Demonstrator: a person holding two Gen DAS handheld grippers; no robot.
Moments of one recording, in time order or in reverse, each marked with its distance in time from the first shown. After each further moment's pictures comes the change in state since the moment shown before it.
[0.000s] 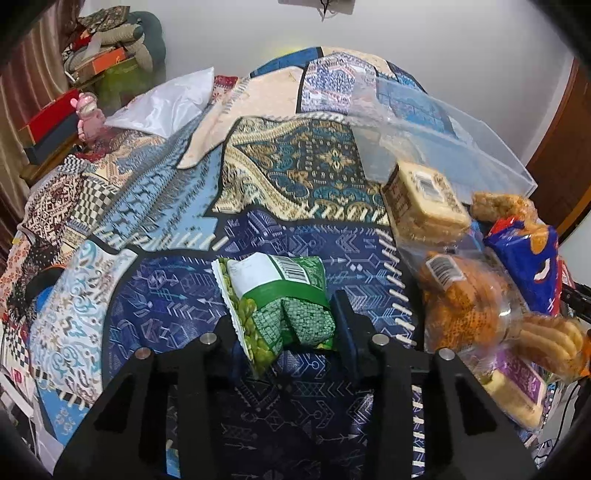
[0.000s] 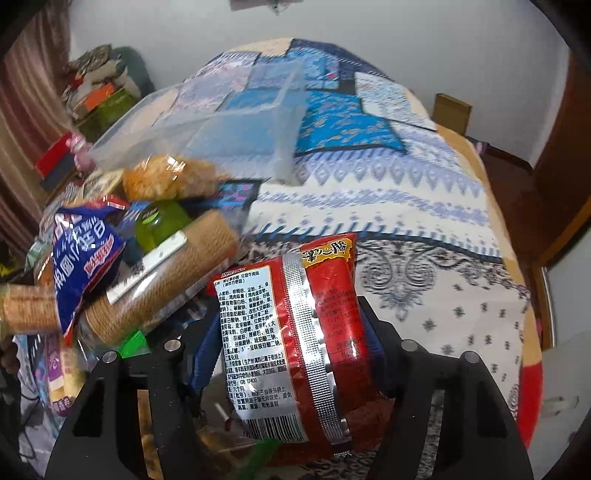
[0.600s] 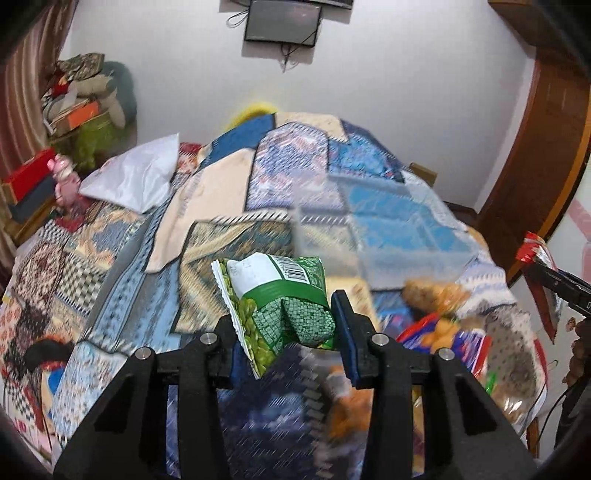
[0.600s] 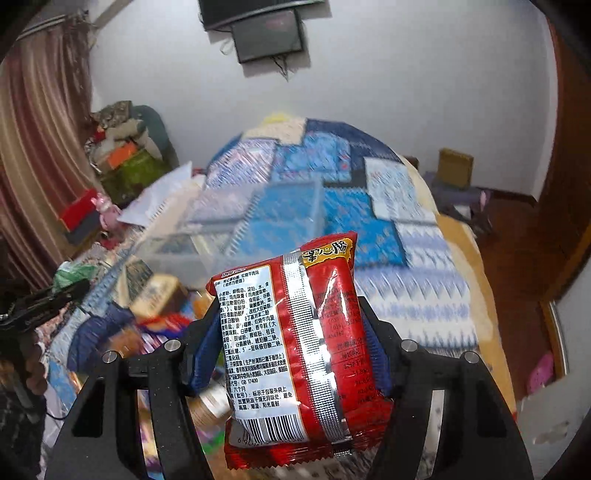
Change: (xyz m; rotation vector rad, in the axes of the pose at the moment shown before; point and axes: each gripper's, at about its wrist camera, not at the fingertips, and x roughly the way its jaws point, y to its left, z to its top) left arm -0.051 -0.049 0.074 0.082 -0.179 -0.110; right arm -0.065 0.022 0.059 0.002 -0.248 0.077
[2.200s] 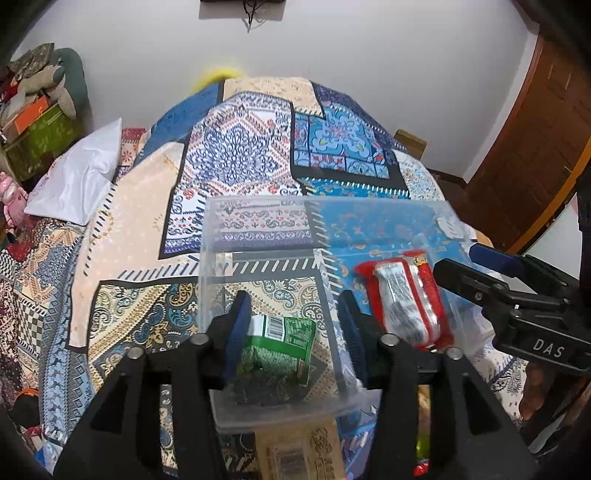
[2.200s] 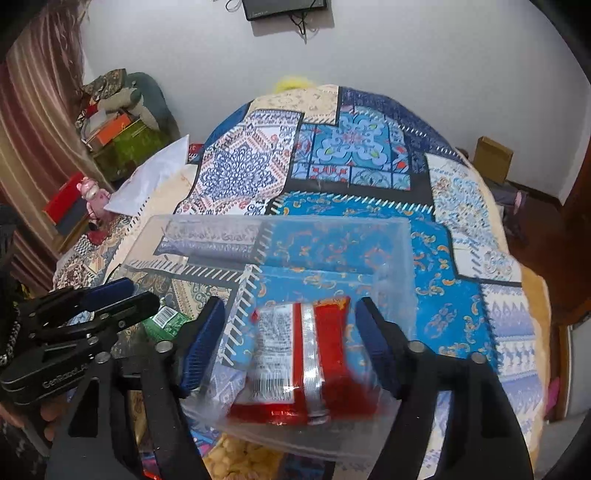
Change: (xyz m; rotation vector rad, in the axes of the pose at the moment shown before) left arm 0.140 -0.041 0.090 0.042 0.167 -0.067; right arm 0.145 0.030 0.083 -0.032 0.166 0.020
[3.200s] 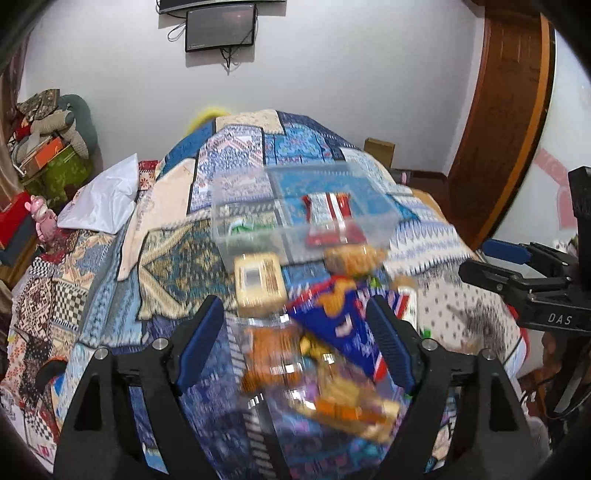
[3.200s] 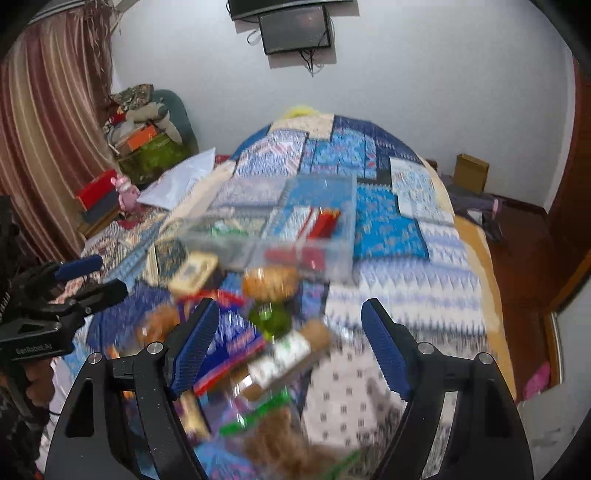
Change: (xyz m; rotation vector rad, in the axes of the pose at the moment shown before) left arm -0.158 -0.056 -0.146 0.130 -0.111 0.021; right arm -0.143 0.007 -0.127 -0.020 -0.084 0.007
